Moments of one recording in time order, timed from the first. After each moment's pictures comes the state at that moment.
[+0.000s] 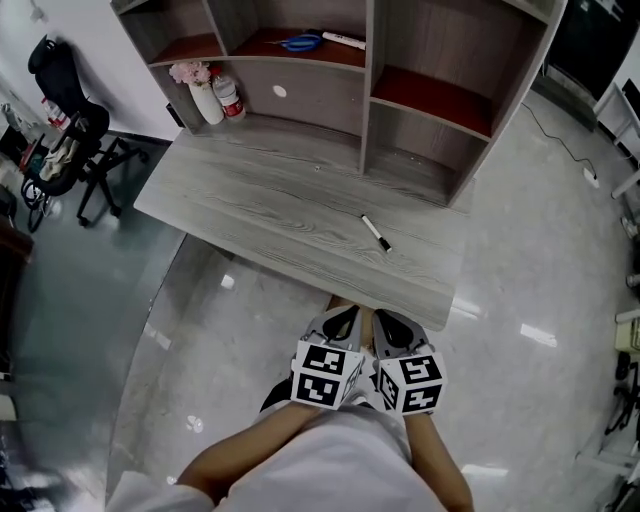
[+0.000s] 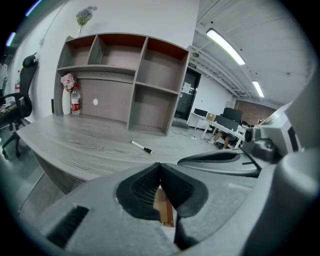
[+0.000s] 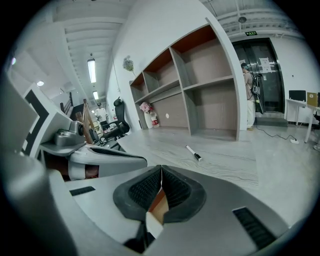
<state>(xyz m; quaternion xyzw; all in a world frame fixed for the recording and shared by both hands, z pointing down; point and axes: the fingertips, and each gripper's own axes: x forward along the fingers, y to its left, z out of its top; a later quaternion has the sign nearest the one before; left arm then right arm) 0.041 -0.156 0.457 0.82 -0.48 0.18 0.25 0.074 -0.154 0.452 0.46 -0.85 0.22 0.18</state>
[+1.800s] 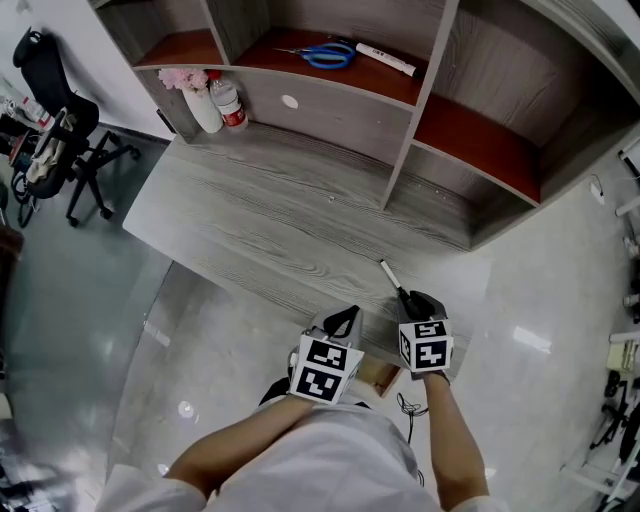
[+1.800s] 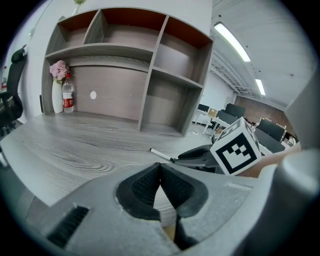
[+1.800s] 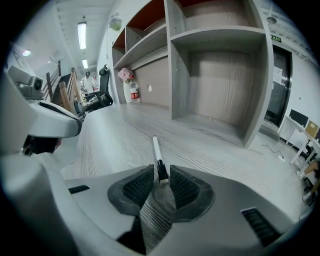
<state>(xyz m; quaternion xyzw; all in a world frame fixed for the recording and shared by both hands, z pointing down) -0.006 -0.280 0.491 0.82 -0.45 0.21 0.27 0.098 -0.328 0.557 0.48 -0.79 0.20 0.33</state>
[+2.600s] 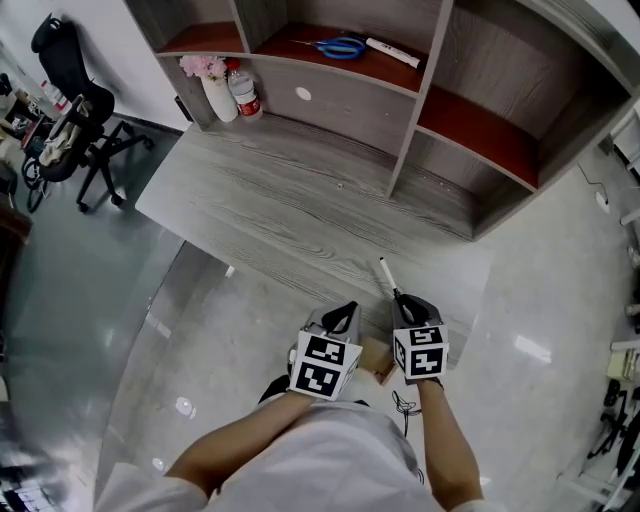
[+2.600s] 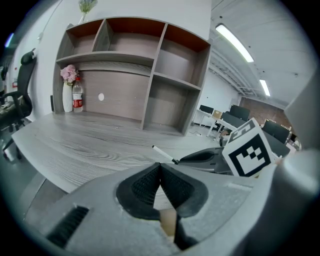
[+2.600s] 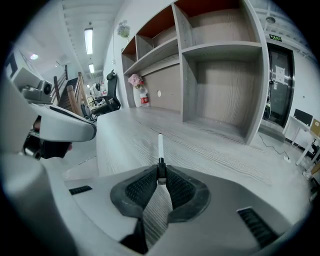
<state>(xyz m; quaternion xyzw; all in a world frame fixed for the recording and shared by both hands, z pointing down) -0.011 -0.244 0.485 0.81 -0.48 0.21 0.27 0.079 -0.280 0.539 0.46 -0.81 0.19 0.31</state>
